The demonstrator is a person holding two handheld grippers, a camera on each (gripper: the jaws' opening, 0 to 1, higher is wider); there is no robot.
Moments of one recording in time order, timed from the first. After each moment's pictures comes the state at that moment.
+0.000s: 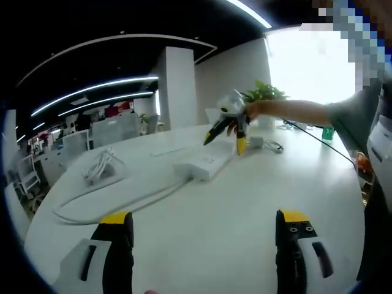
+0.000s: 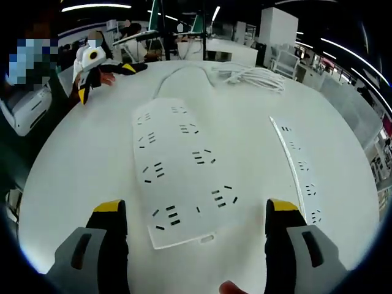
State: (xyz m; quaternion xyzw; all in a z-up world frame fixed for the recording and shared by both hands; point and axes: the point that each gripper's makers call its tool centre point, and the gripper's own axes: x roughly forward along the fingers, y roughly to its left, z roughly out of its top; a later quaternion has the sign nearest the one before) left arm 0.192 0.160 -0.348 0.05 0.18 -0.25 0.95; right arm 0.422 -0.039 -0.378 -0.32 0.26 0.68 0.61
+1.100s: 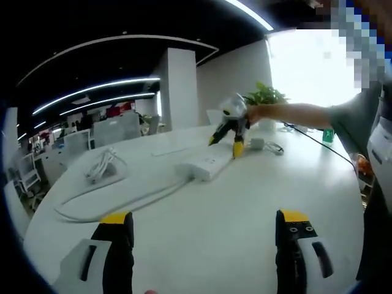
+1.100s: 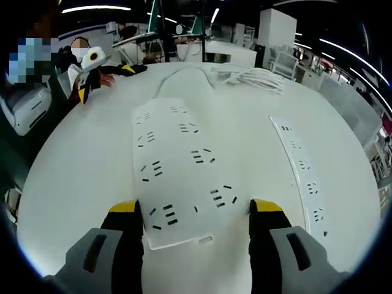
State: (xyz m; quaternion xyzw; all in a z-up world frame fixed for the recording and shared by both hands) left arm 0.191 0.165 -0.345 0.04 0.17 -0.25 0.95; right arm 0.421 -0.040 -0.377 -0.31 0.25 0.68 0.61
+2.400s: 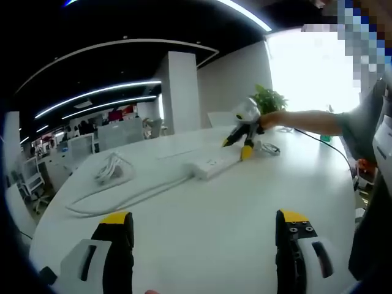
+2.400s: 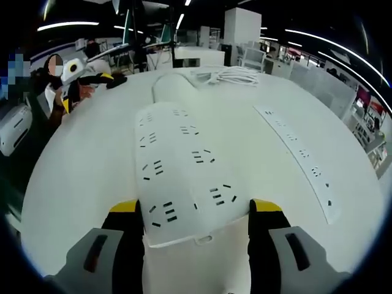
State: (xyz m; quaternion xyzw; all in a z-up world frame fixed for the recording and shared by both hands) left arm 0.162 0.177 -0.335 0.05 0.16 -0.24 0.96; right arm 0.387 -0.066 -0.379 -0.27 0.27 0.60 0.70
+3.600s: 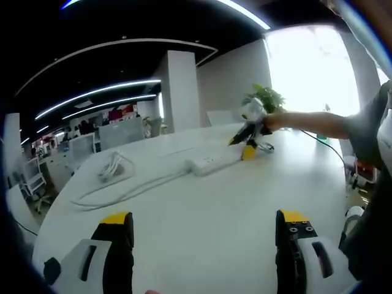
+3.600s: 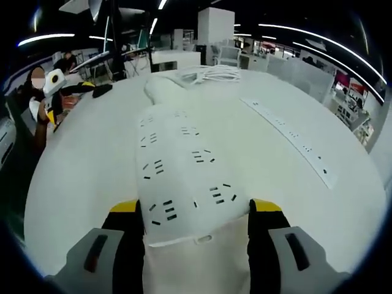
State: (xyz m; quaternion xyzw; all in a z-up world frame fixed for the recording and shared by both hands) left arm 0.135 0.180 -0.332 0.05 0.17 -0.24 0.96; right arm 0.361 -0.078 -0.380 -0.23 0.28 0.54 0.75
